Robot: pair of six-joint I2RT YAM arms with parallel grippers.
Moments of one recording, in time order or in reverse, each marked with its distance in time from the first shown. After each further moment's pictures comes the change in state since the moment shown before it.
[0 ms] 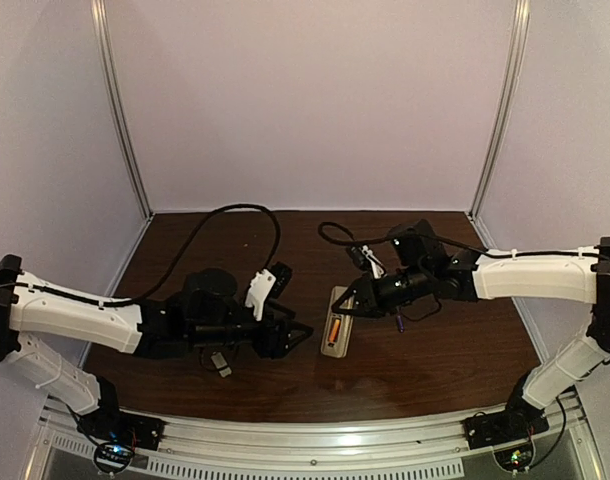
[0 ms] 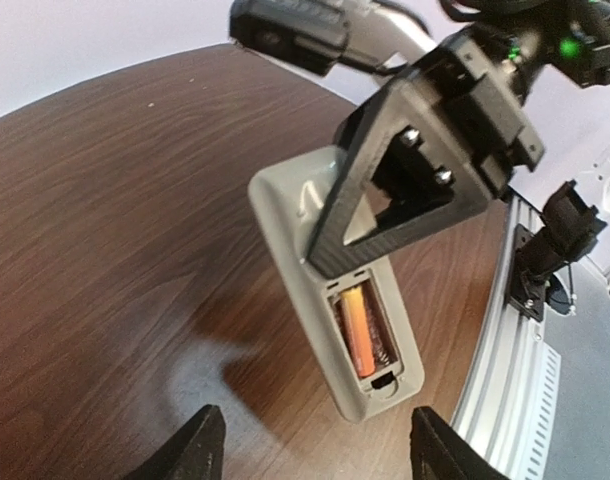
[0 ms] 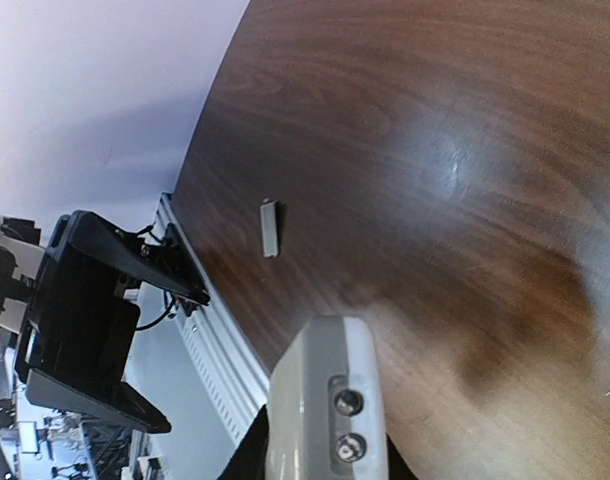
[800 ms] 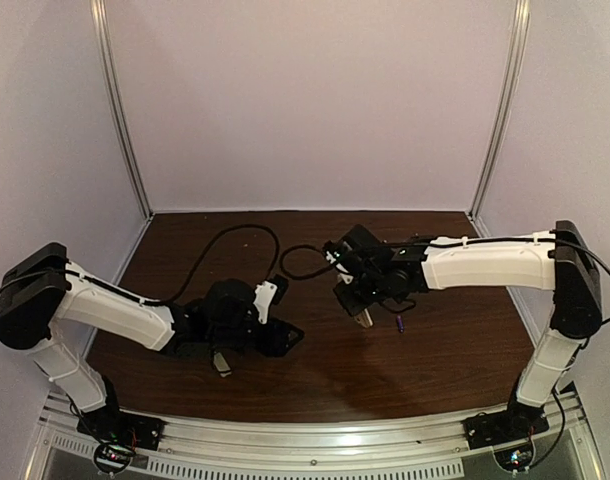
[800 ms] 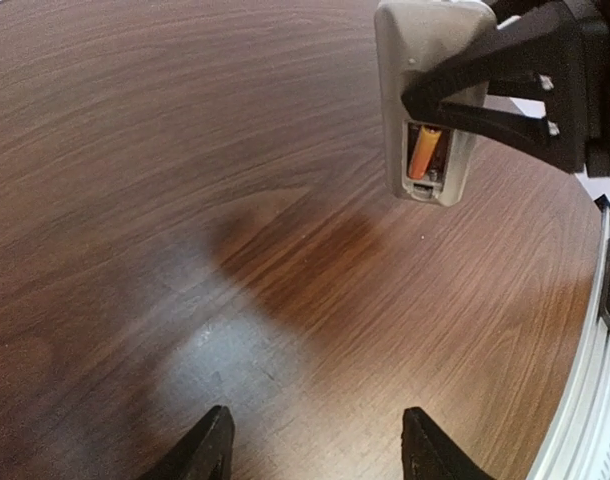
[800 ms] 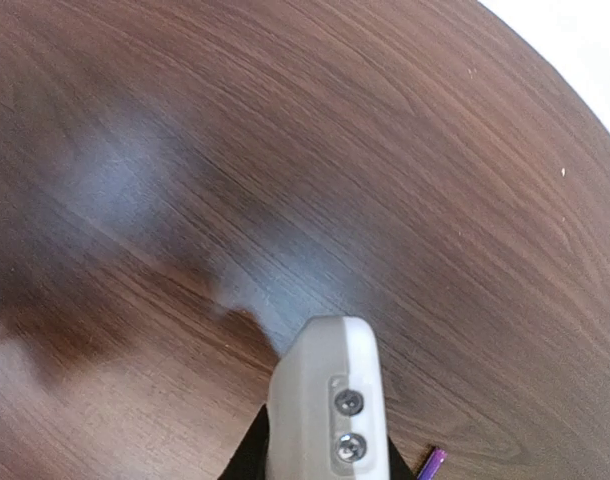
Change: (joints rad) left arm 0.097 0.238 -0.018 0.059 -0.046 -0.131; right arm 0.145 0.262 0.339 -0.388 0.900 -0.480
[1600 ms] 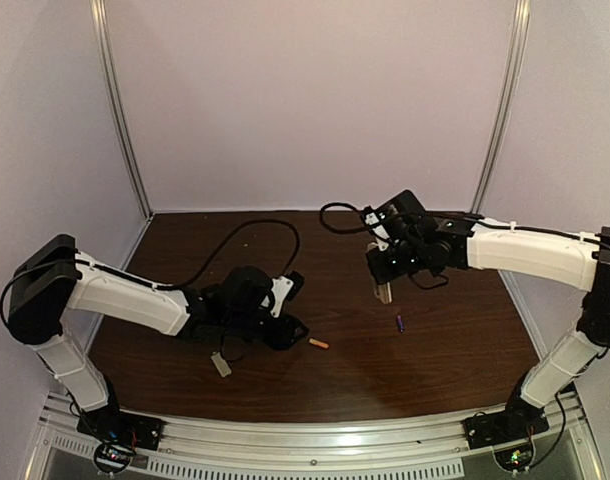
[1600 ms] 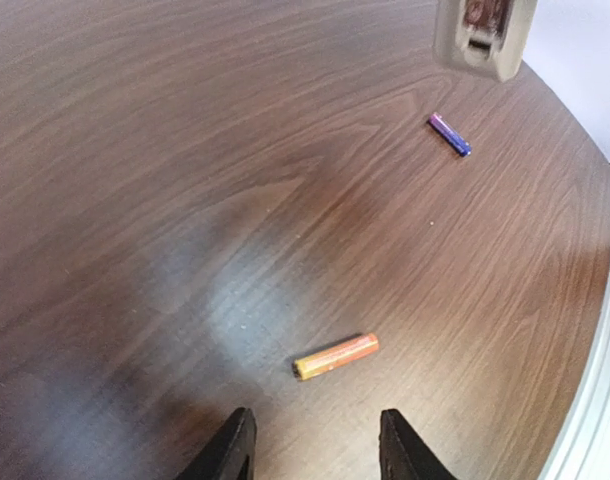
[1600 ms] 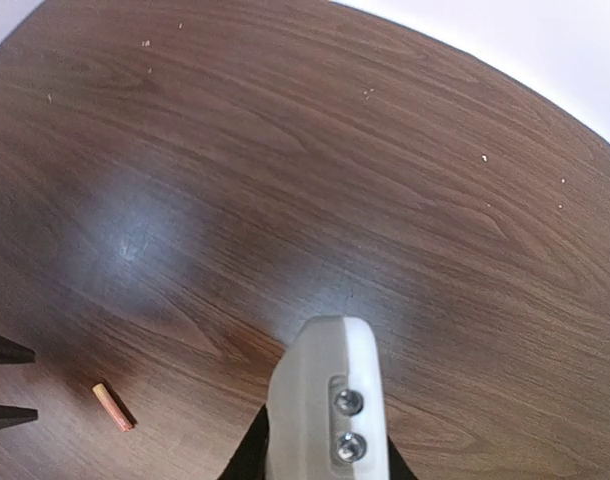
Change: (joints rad) left arm 0.023 0.077 0.162 -0.193 0.059 0.101; right arm -0.123 -0.158 -0.023 -0.020 -0.038 0.011
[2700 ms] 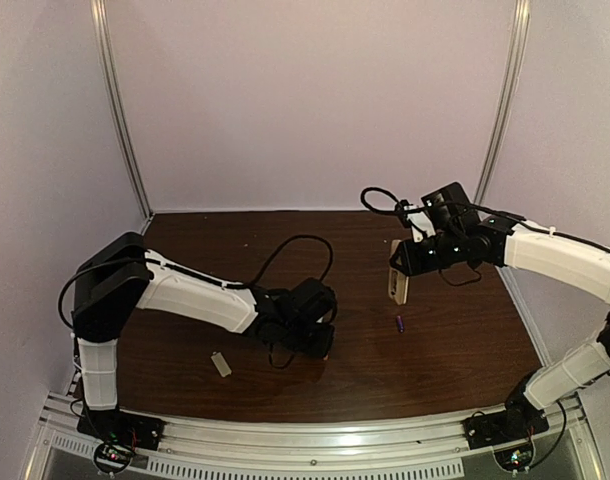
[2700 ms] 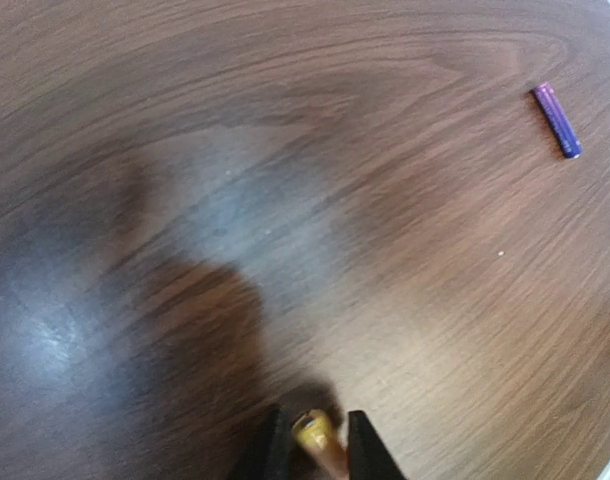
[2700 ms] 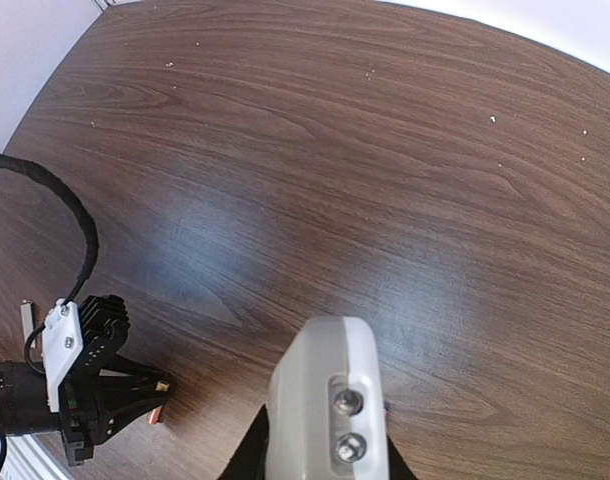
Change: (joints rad) left arm -0.117 0.355 0.420 -0.338 -0.143 -0.328; right arm -0.212 -0.199 -0.133 0.015 -0.307 0.047
